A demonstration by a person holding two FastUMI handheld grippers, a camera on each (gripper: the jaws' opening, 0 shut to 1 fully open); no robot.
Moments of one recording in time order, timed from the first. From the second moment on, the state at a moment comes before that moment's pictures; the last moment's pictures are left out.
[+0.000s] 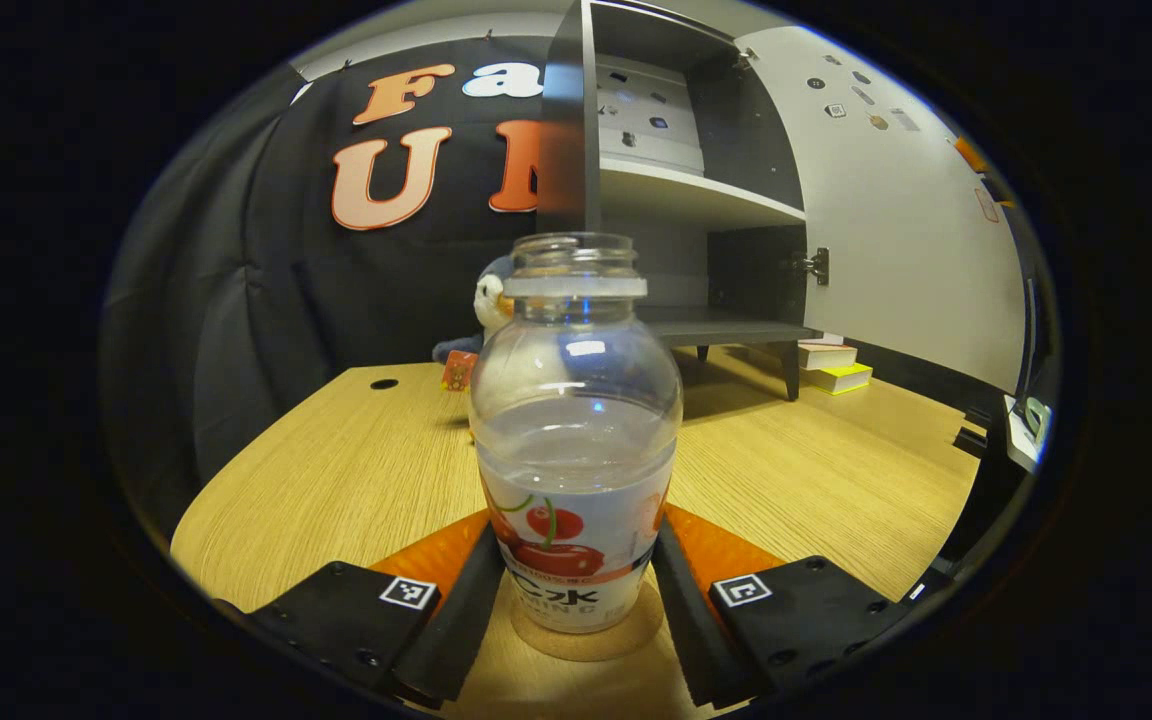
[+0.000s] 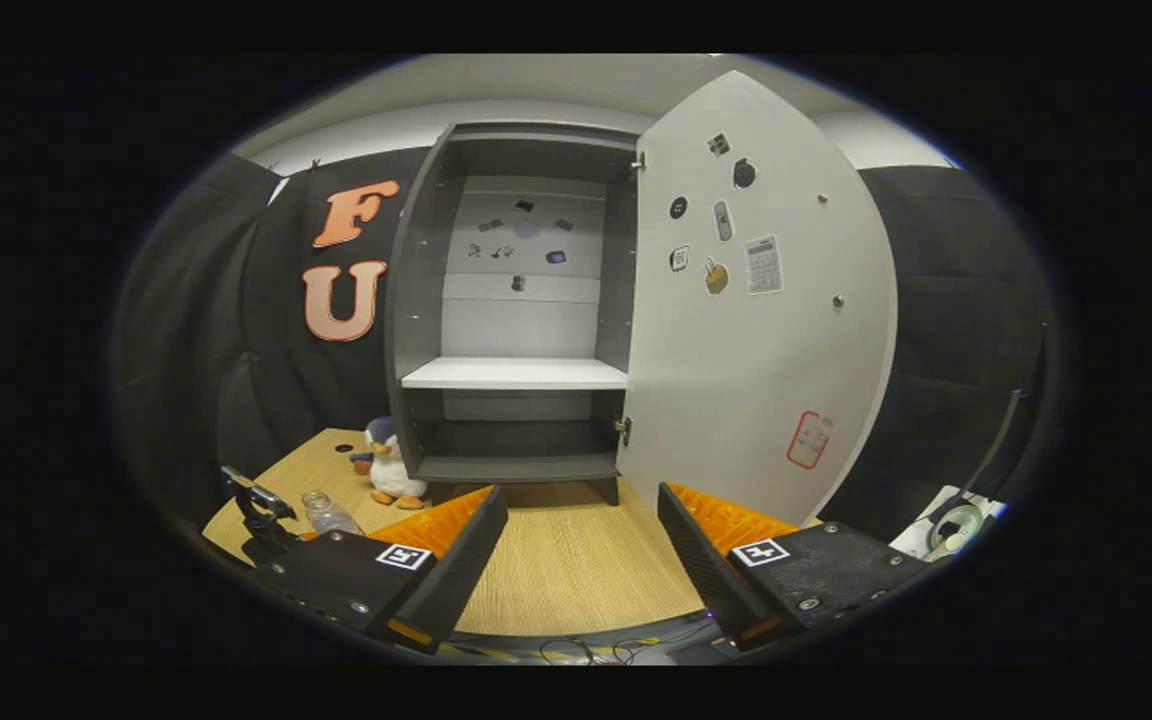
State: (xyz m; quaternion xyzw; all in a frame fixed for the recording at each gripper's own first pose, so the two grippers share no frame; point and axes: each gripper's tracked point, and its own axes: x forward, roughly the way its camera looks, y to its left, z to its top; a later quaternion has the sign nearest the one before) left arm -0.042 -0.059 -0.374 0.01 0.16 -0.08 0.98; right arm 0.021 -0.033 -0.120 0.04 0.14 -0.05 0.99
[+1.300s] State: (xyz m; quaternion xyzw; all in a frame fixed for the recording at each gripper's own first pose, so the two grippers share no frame) left arm -0.024 -0.058 -0.180 0.01 0.05 -0.02 1.00; right arm 0.021 -0.072 -0.032 0.05 0.03 -0.04 1.00
